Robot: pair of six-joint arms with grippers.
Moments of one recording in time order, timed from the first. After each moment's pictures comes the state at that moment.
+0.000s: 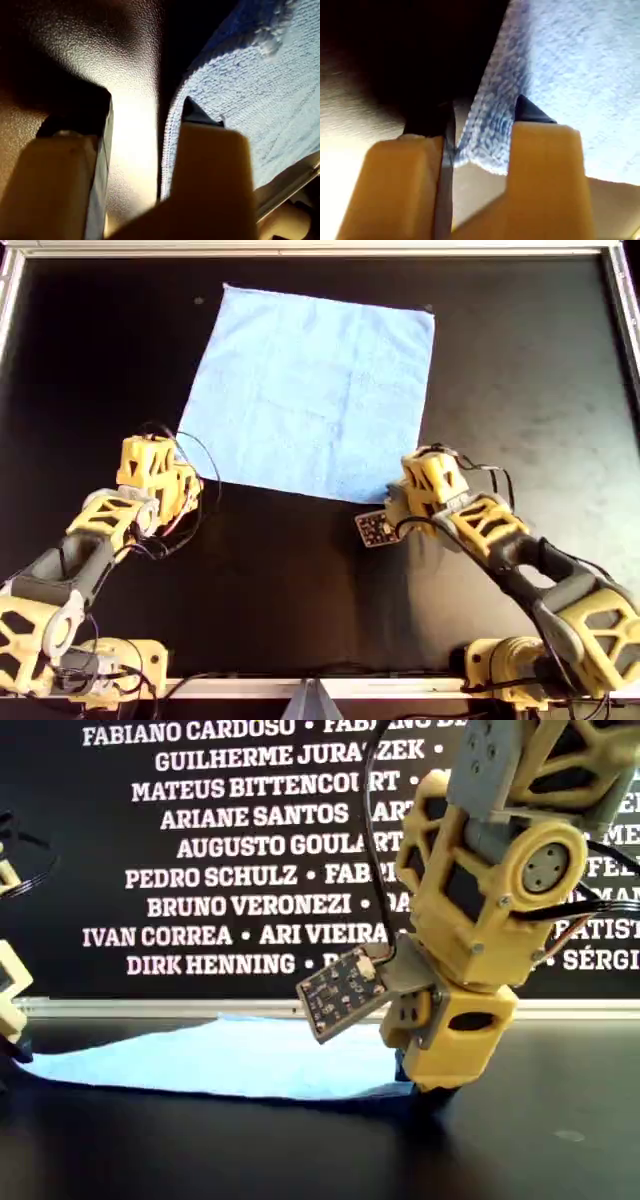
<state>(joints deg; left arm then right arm) -12.6 94.0 125.9 18.0 7.6 2.9 30.7 83.5 117.4 25.4 1.2 6.7</state>
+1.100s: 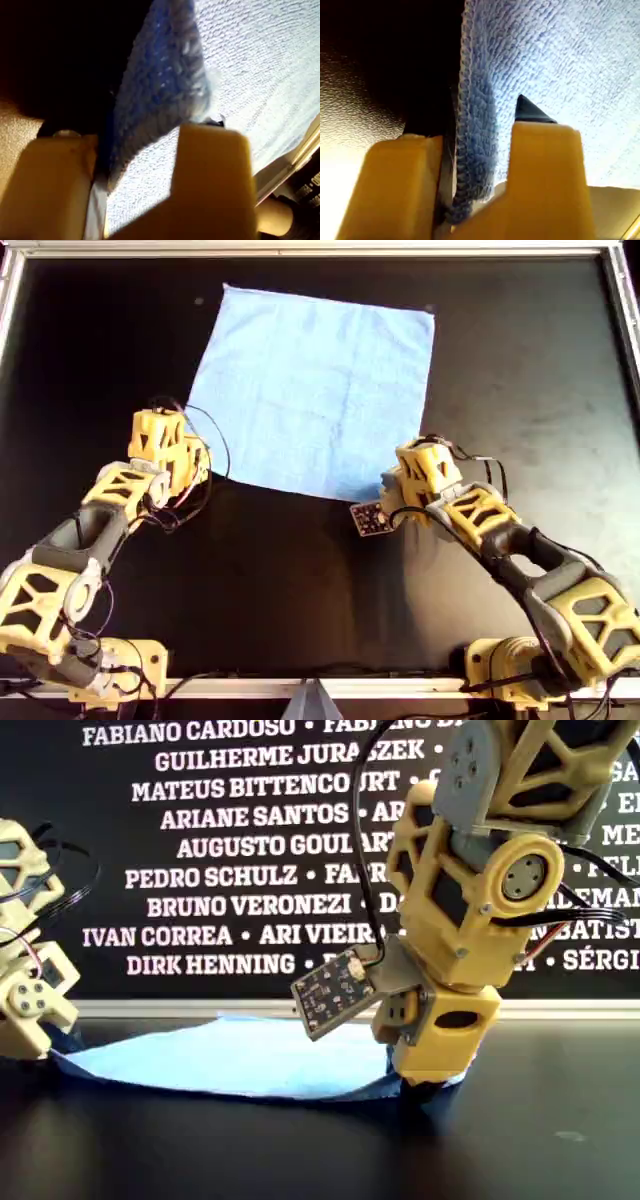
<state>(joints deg) -12.6 78.8 110.9 17.4 8.0 2.9 30.6 79.0 112.4 25.1 1.4 6.7</state>
